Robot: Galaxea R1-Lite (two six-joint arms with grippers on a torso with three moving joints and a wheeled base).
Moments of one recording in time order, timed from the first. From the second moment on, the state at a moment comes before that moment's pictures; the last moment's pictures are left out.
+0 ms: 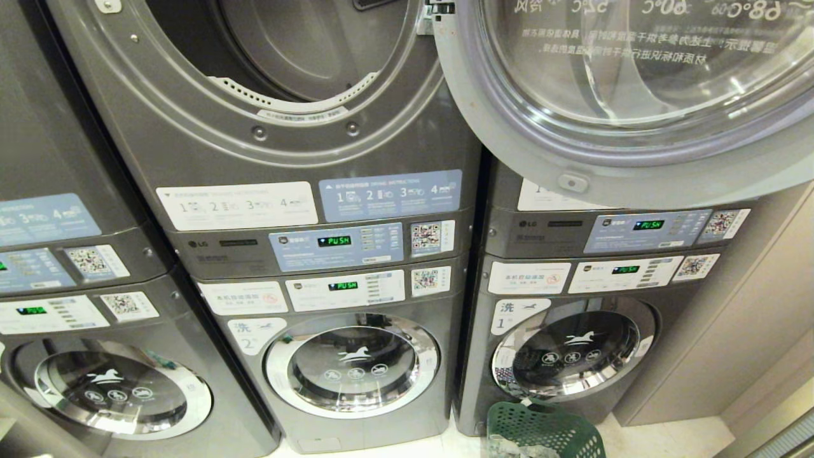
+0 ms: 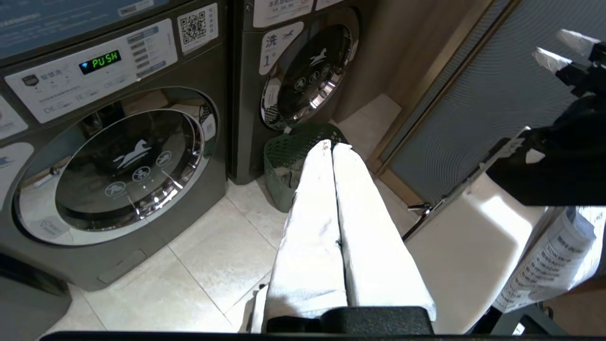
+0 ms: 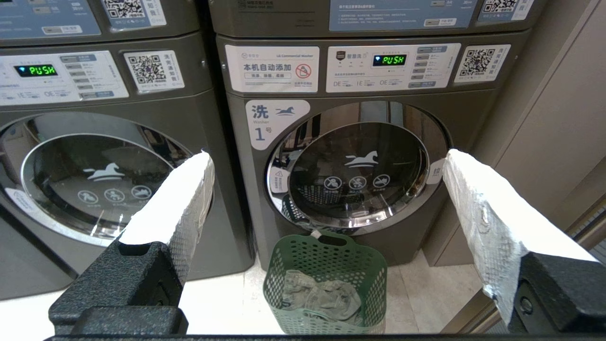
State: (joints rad) left arm -0.72 0.59 -0.68 0.33 -0.04 -0.11; right arm 0.00 0.00 0.00 0.00 0.00 0.00
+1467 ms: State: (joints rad) left arm -0.01 0.14 0.00 -0.06 0.02 0.12; right arm 0.00 0.00 0.00 0.00 0.00 0.00
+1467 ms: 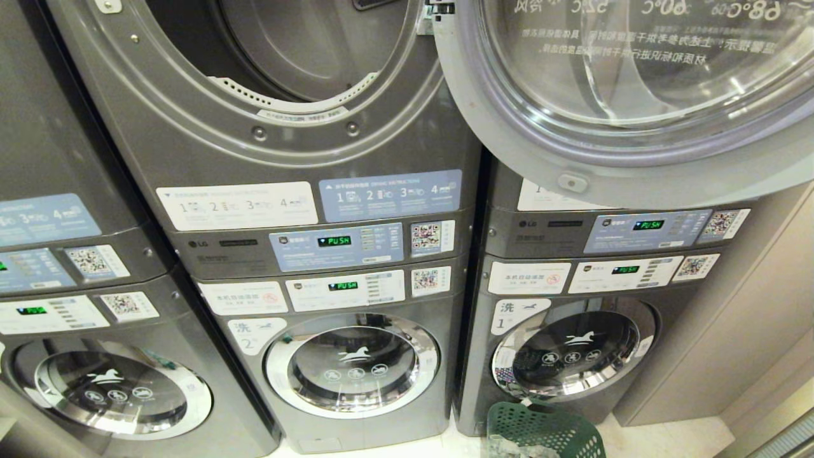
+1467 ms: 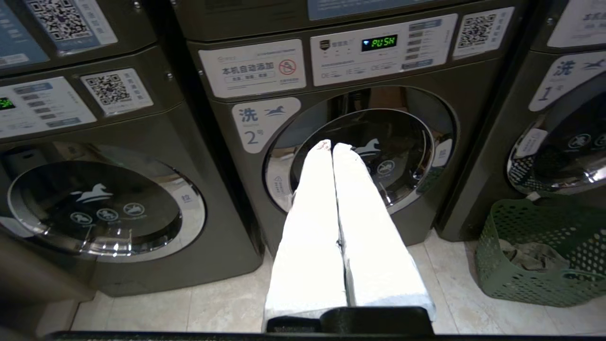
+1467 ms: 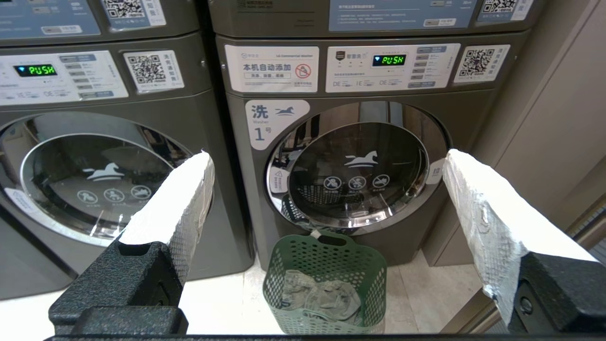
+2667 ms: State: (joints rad) left arm 0.00 0.00 -0.01 0.02 -0.02 0.08; right arm 0.00 0.01 -0.13 0.00 0.09 -0.16
